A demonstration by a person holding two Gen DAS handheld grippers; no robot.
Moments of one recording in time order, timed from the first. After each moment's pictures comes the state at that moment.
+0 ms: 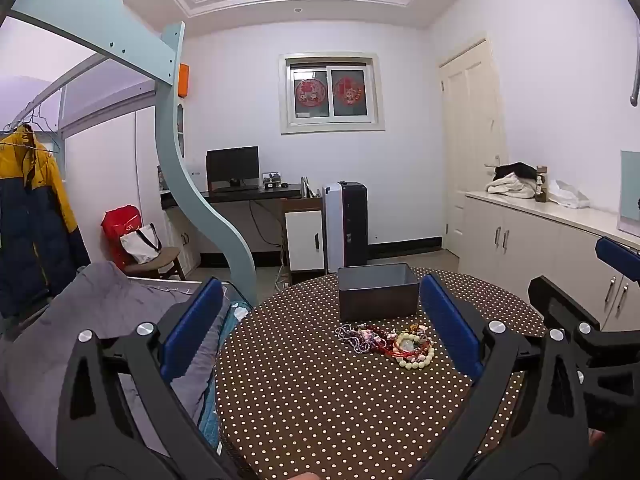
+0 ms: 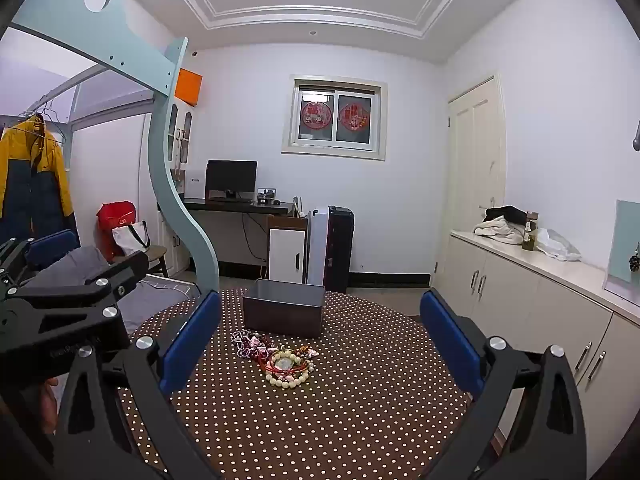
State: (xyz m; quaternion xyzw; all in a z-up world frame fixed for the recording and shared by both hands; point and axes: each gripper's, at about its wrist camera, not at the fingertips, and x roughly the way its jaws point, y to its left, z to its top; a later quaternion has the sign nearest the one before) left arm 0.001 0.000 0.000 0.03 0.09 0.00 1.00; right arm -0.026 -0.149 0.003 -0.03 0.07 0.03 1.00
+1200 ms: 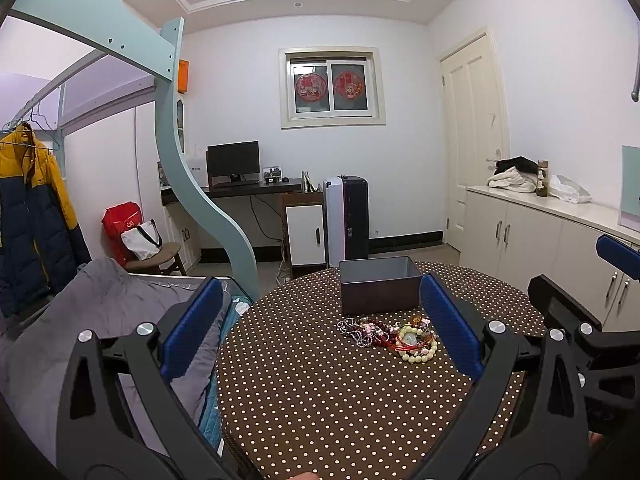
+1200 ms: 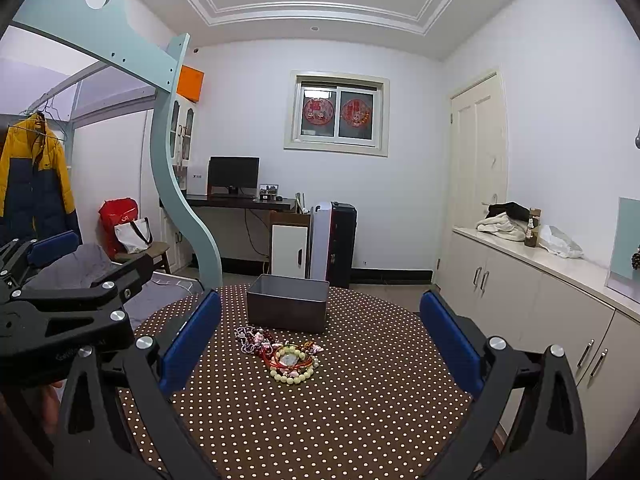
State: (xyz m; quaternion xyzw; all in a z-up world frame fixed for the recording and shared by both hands) left arm 0.003 -0.004 -0.002 0.03 0.10 0.00 0.99; right arm -0.025 -0.144 -0.004 -0.03 0.08 0.03 1.00
